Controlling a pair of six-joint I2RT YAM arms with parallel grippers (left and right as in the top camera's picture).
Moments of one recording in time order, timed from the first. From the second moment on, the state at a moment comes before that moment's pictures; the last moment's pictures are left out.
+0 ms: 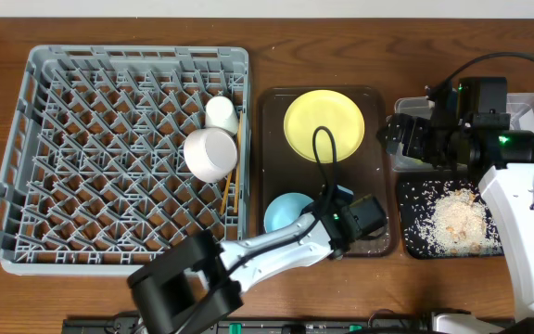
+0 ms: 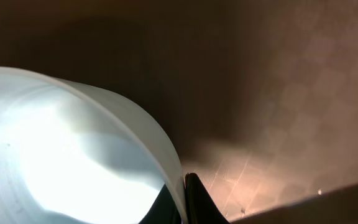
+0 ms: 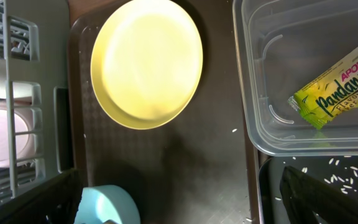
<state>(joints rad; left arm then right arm) -1.10 1.86 1.20 -0.75 -0.22 -0.69 0.01 1.41 1.19 -0.83 -0.34 0.27</state>
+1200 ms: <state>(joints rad) 0.17 1.95 1.24 0.70 1.19 -1.26 0.01 1.41 1.19 -0.83 -0.34 0.27</state>
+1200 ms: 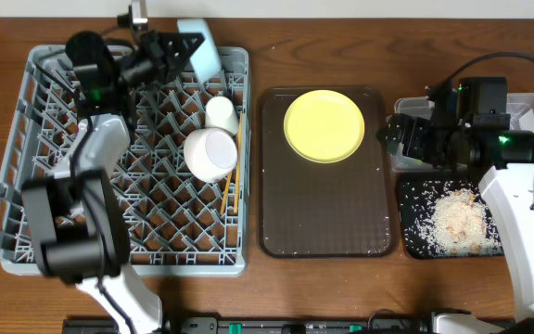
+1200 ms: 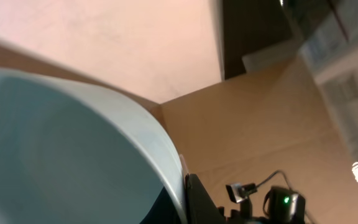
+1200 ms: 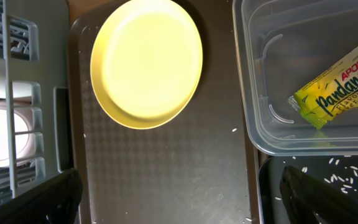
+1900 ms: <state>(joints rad) 0.38 2.08 1.24 0.72 1.38 -1.41 0.01 1.41 1.19 -0.83 -0.34 0.27</state>
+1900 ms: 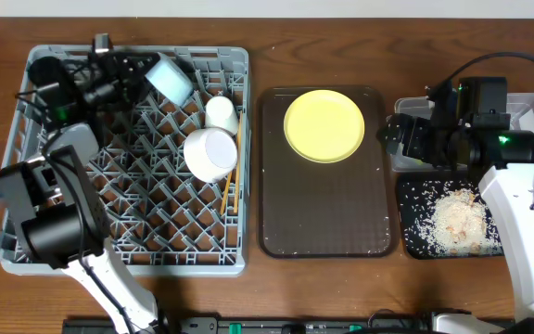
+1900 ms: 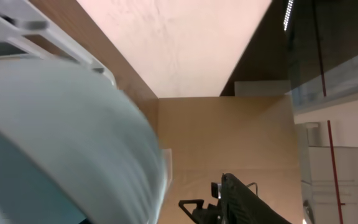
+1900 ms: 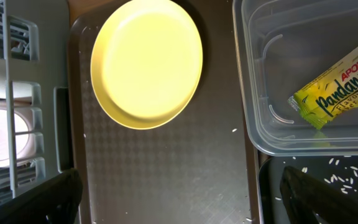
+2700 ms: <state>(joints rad) 0.50 1.98 1.23 0.73 1.50 -1.43 0.01 1.41 1.19 -0.83 -0.34 0.27</state>
